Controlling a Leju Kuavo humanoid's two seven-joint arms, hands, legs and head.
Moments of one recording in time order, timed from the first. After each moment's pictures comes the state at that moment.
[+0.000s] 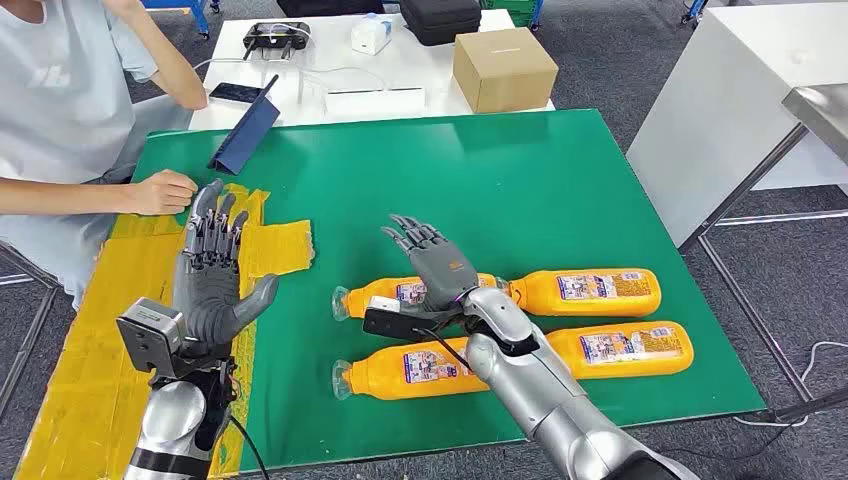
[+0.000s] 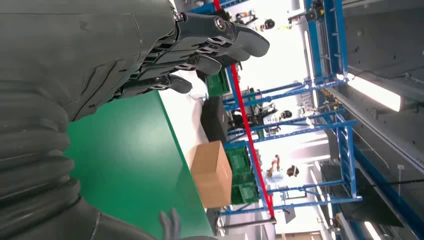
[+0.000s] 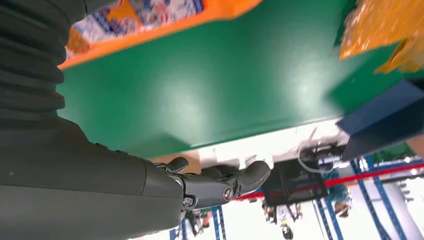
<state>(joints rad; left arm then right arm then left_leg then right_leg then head) -0.11 -0.08 -0.21 -1.64 -0.14 0.11 -0.44 -0.54 0.15 0.59 -0.88 0.94 -0.18 -0.15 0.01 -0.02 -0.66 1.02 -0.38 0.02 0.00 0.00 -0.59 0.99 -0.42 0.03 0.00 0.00</state>
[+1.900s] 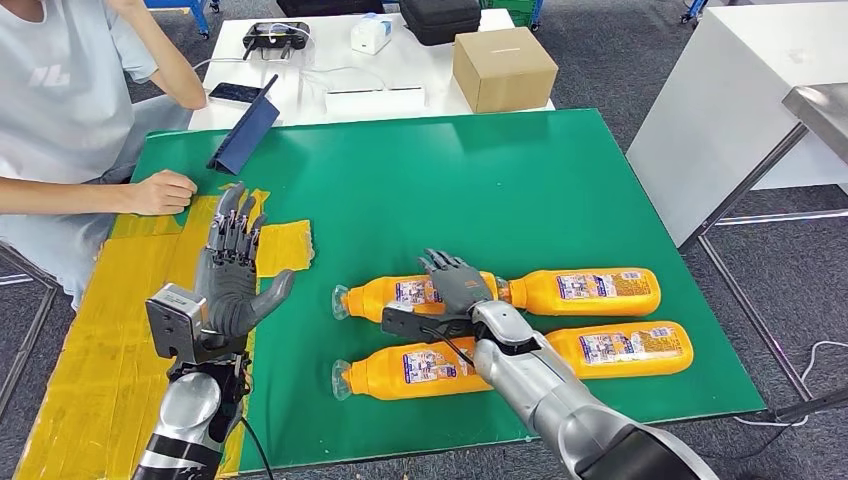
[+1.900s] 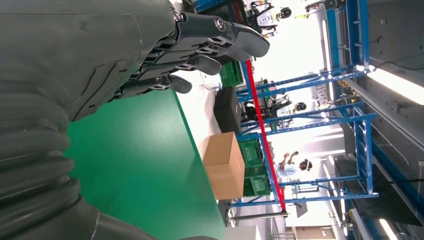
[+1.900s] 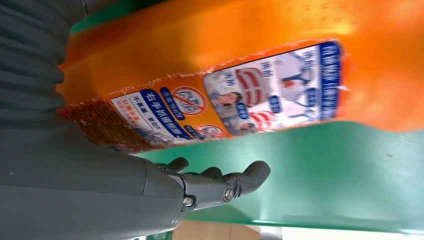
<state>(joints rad) -0.15 -0.08 -0.23 -1.54 -0.12 0.13 -0.43 -0.64 0.17 0.62 -0.53 0.93 -0.17 0.02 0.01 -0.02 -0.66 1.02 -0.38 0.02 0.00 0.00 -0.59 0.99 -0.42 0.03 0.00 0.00</state>
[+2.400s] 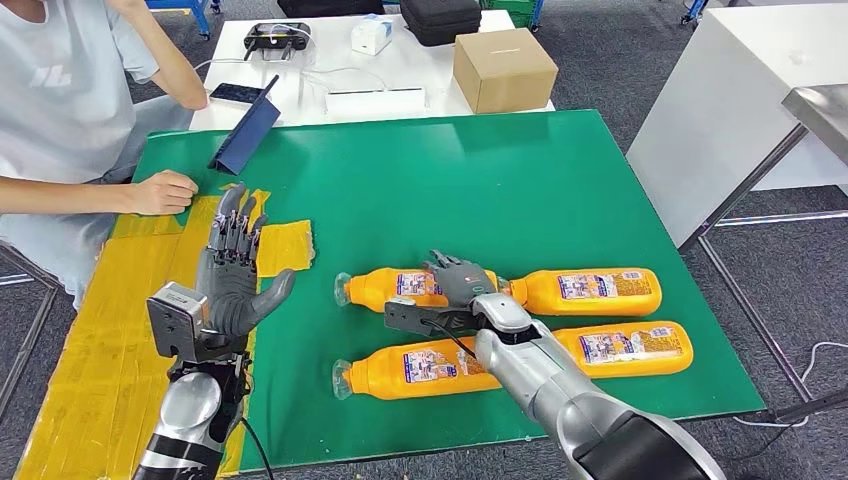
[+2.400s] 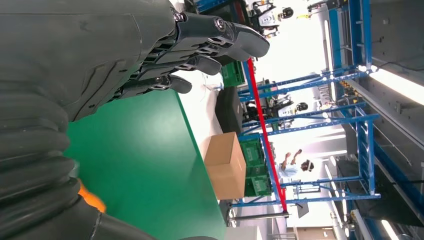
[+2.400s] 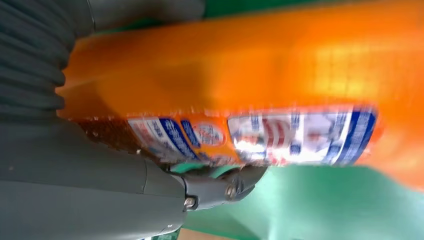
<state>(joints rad) -0.15 -0.08 -0.23 -1.54 -0.12 0.13 -0.43 -0.69 0.17 0.62 -0.47 0.97 -0.06 0.09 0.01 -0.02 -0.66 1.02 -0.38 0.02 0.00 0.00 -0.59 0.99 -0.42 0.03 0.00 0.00</state>
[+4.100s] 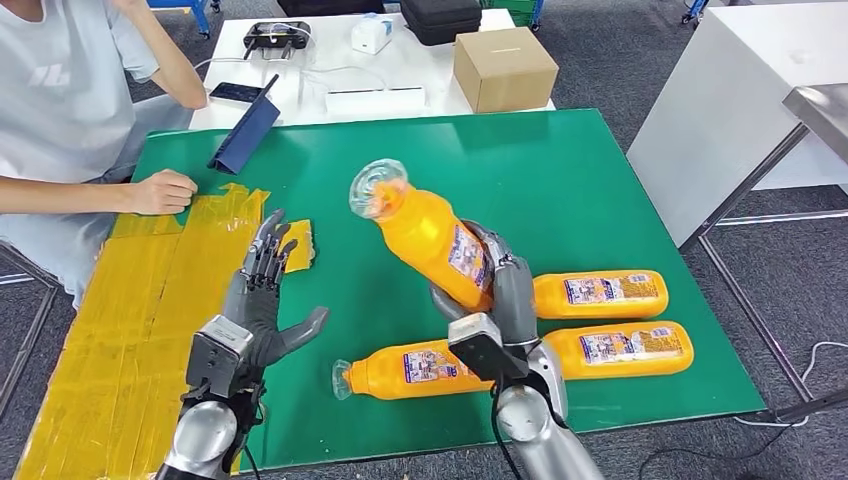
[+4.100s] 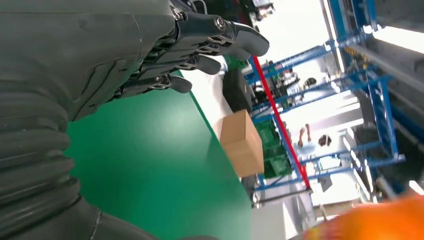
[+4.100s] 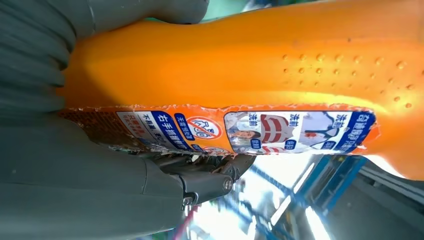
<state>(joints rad) -0.06 -0.08 -0.31 -1.62 -0.29 0.10 -0.39 -0.13 0.15 0.39 -1.46 0.50 -0.39 -0.35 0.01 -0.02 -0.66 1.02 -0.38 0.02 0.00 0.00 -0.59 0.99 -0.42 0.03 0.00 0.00</state>
